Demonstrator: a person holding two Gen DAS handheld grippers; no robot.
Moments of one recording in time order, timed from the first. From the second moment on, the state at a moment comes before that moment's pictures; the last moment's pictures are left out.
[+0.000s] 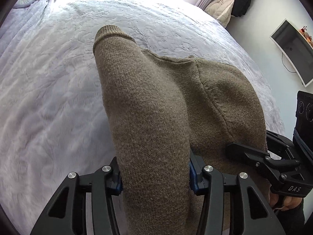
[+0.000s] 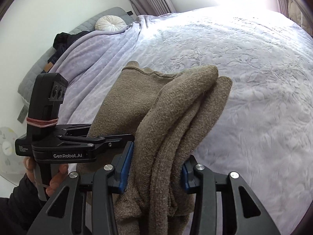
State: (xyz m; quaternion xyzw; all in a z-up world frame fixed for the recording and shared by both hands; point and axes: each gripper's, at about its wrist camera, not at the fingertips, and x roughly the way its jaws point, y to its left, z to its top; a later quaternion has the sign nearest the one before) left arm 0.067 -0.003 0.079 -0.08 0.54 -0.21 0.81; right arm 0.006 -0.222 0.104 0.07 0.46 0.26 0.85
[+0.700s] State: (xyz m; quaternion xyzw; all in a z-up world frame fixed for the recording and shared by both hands) left arm 0.084 0.020 0.072 0.00 0.49 -0.13 0.86; right arm 0.025 -0.241 0.107 -0.03 0.44 0.17 0.88
